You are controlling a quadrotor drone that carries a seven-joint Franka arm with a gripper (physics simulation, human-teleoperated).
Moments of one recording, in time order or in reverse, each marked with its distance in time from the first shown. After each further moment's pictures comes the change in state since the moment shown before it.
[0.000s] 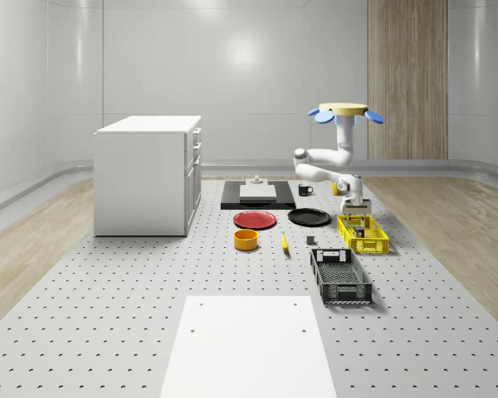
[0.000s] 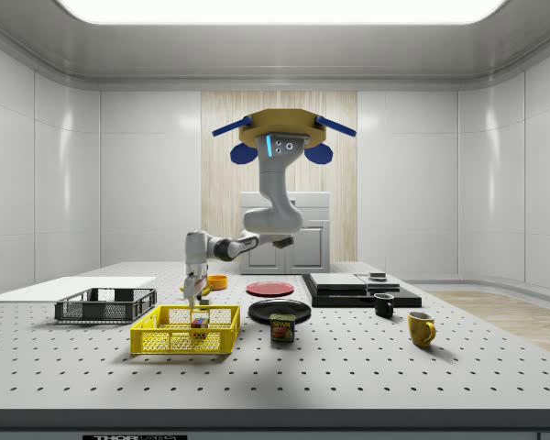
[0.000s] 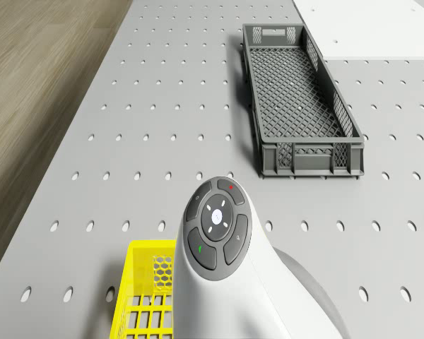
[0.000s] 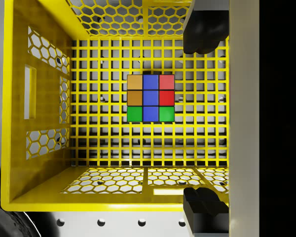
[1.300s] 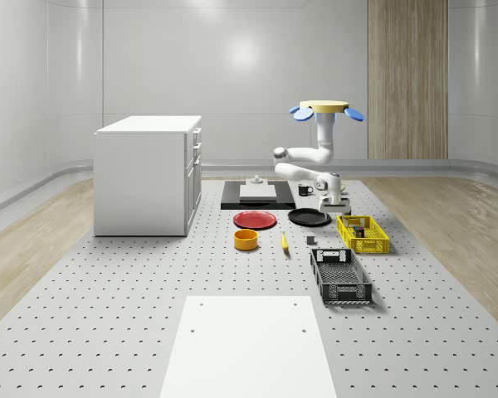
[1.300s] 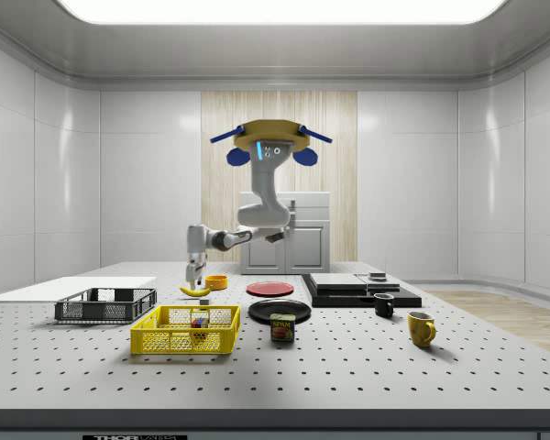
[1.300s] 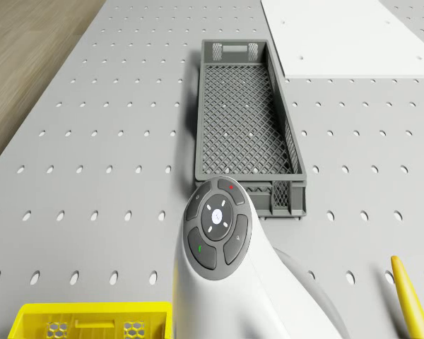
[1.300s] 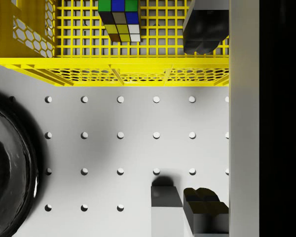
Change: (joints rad) arm 0.010 0.021 -0.001 -0.002 -0.008 -0.020 -0.007
